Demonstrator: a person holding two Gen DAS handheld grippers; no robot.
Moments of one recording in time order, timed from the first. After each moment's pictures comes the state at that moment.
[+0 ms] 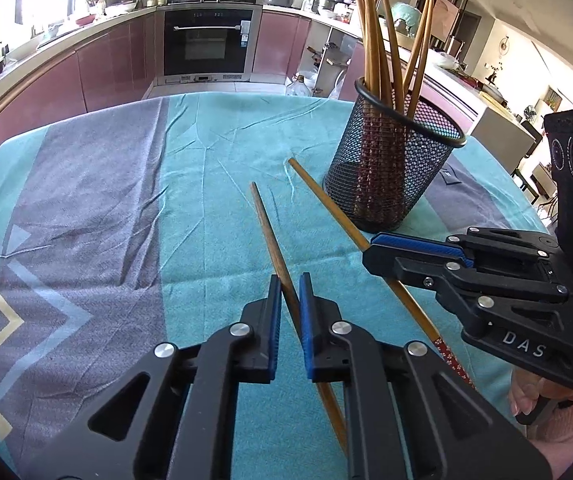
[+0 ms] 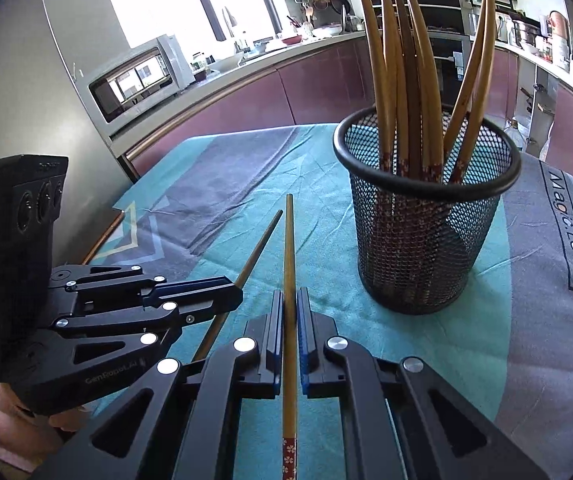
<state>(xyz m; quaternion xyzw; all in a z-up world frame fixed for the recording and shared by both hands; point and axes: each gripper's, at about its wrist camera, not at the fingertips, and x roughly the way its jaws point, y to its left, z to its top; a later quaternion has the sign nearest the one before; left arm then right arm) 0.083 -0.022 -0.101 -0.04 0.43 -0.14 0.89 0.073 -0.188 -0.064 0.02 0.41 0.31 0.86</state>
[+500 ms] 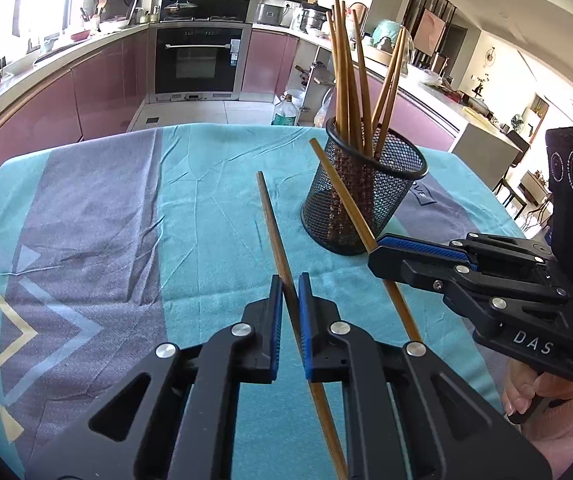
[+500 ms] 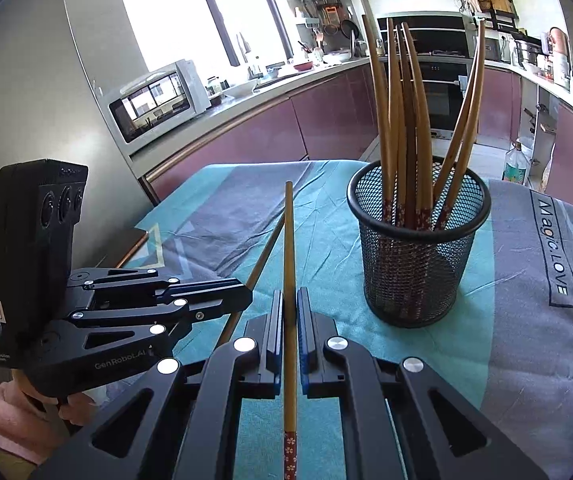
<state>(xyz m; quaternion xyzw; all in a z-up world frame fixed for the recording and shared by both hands) 0.066 -0.016 -0.068 -0.04 0.40 -0.16 0.90 0.056 -0.197 -0.035 0.03 0.37 0.32 0.87</state>
